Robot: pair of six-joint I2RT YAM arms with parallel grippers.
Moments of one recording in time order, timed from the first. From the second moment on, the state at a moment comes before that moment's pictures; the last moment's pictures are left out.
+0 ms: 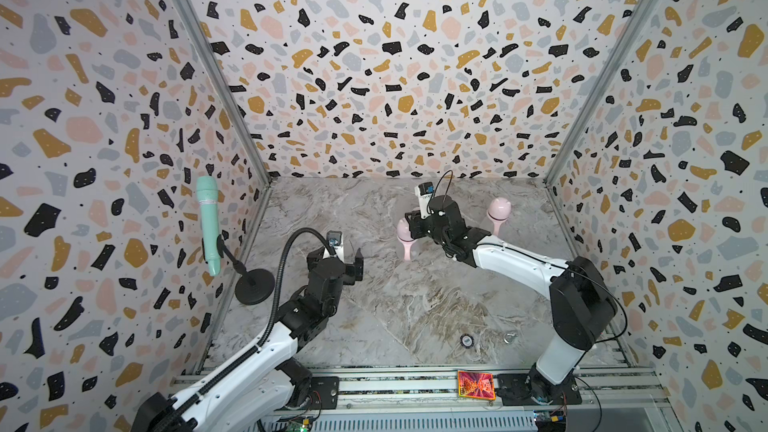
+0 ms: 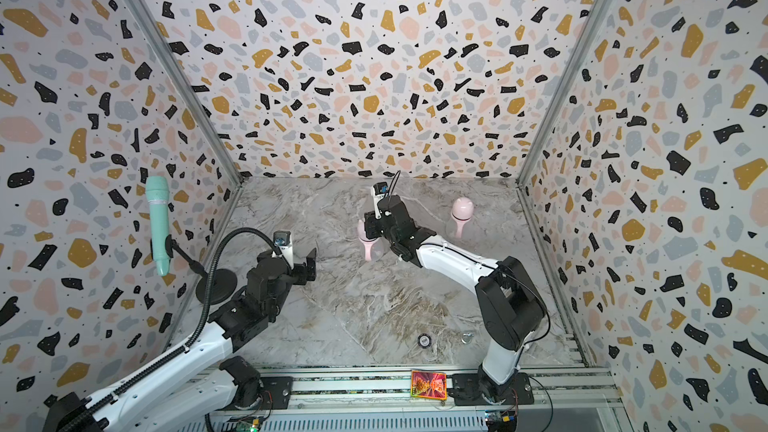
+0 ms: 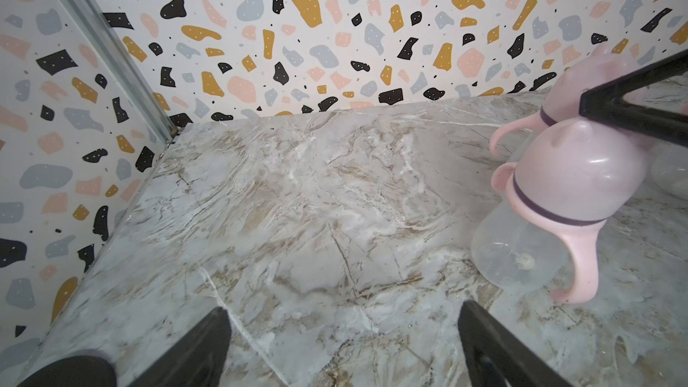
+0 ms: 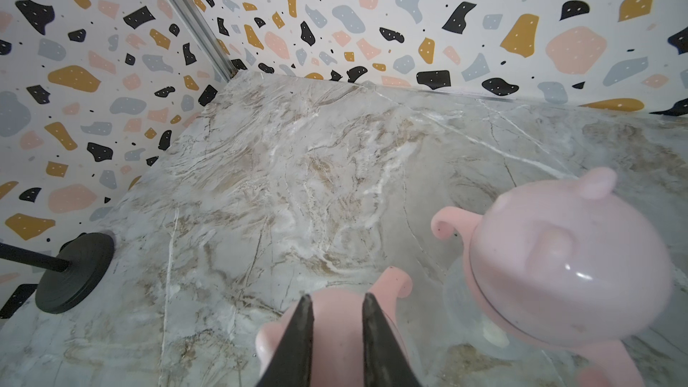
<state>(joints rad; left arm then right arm) -0.60 0.83 0.46 -0.02 -0.52 -0.15 0.72 1.72 1.25 0.02 0.05 0.30</state>
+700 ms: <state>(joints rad) -0.59 0.79 0.41 -0.03 -0.56 -0.16 0.68 1.72 1.50 -0.18 0.00 0.18</state>
